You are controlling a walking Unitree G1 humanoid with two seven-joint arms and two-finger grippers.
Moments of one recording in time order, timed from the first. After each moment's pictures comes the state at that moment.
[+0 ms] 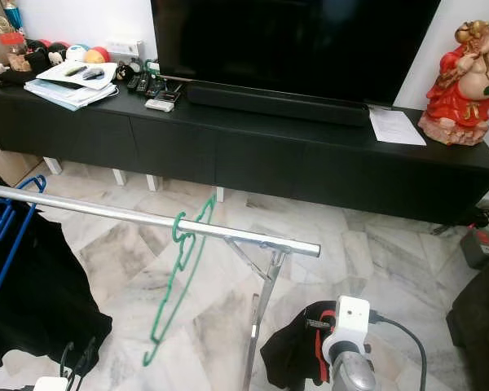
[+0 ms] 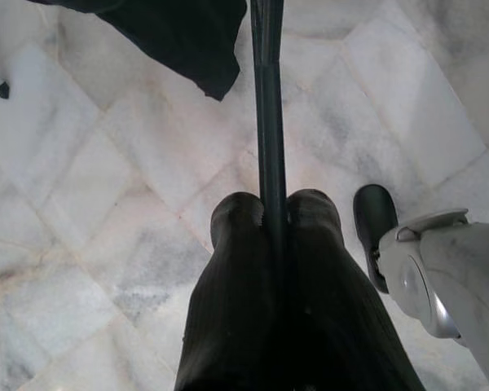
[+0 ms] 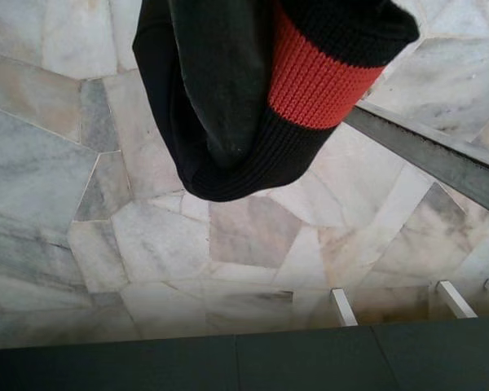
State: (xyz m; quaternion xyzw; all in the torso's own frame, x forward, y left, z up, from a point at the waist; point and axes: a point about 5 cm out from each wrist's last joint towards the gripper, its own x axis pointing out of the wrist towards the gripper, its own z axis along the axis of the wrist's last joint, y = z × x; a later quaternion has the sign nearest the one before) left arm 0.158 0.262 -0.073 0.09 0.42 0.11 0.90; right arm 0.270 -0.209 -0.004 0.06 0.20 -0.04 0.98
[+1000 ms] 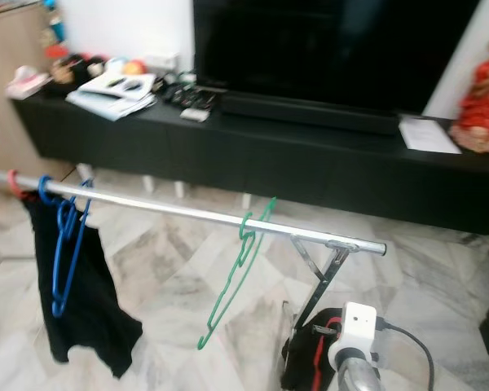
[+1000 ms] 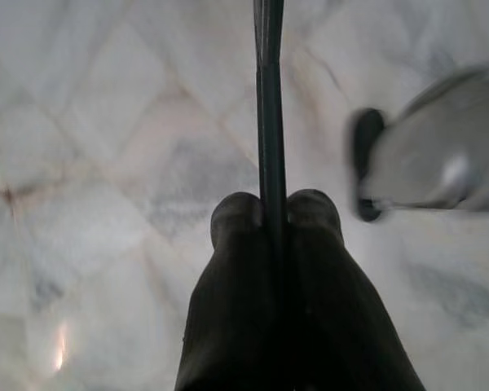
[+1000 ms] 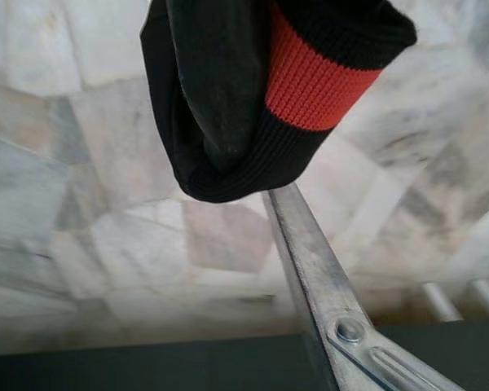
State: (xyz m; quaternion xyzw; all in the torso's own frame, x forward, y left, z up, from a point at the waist) left arm 0.104 0.261 -0.094 0.07 0.49 0.10 0.86; right arm 0.261 -0.224 -0.009 0.05 0.22 -0.08 0.97
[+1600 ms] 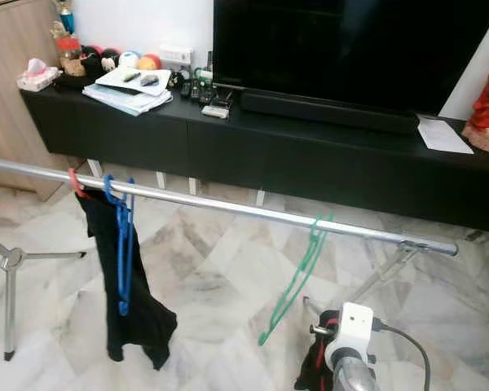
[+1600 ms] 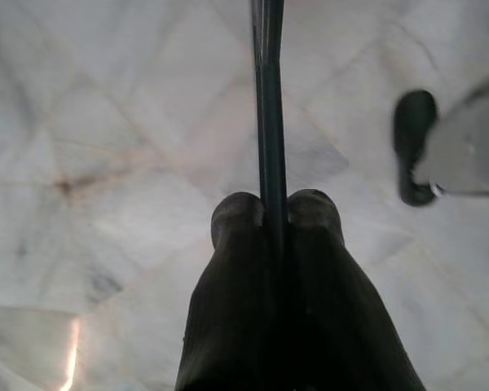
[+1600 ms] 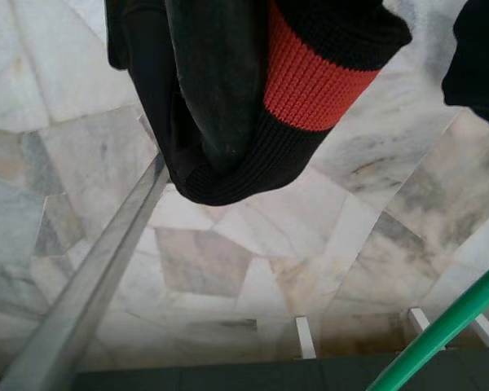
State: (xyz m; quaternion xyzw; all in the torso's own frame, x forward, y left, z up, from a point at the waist) left arm 0.083 0.285 -0.090 0.08 0.50 0.11 0.85; right arm 0.264 -0.214 -0.012 0.05 0.23 -0.09 0.97
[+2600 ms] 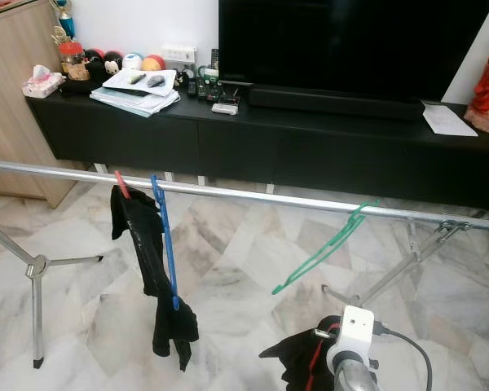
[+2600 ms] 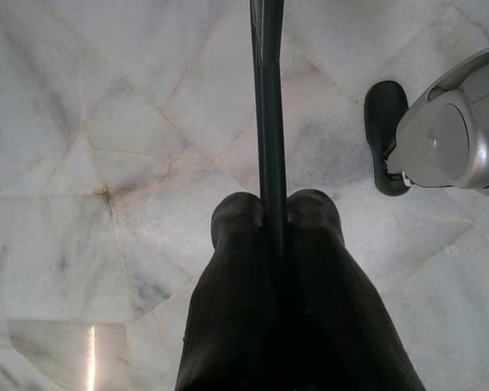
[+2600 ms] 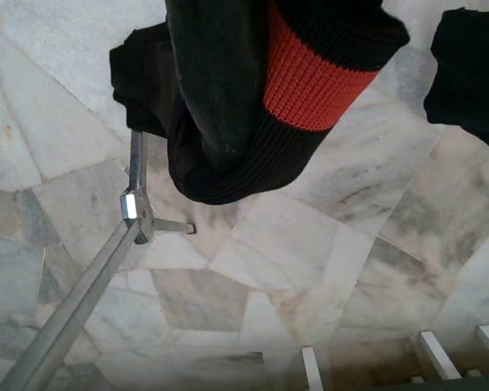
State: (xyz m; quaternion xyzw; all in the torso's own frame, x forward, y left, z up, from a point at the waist) left arm 0.078 0.279 -0.093 0.07 0.51 0.10 0.85; right arm 0.260 -0.215 -0.017 0.04 0.25 -0.11 0.96
